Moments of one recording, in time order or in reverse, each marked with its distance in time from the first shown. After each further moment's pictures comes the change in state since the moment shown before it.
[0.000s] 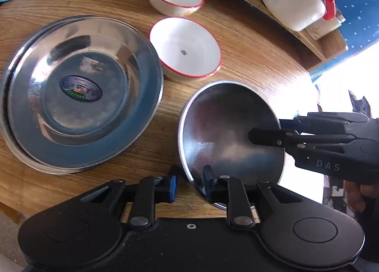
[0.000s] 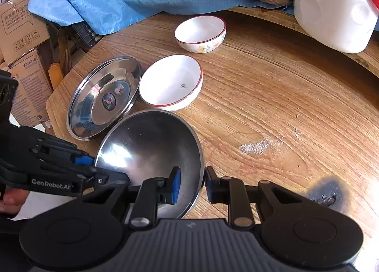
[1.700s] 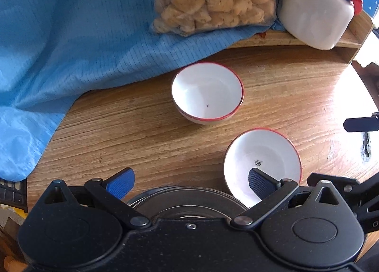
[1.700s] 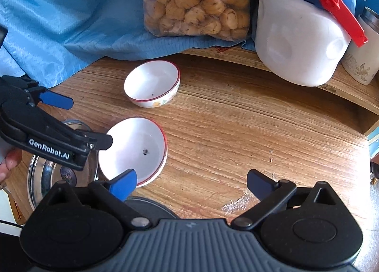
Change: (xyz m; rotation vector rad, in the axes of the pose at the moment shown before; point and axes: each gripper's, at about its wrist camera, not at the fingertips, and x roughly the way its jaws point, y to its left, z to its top) left arm 0.002 0.001 0.139 0.475 -0.062 0.302; right arm 0.023 0.011 0.051 0.205 -0.141 -0.257
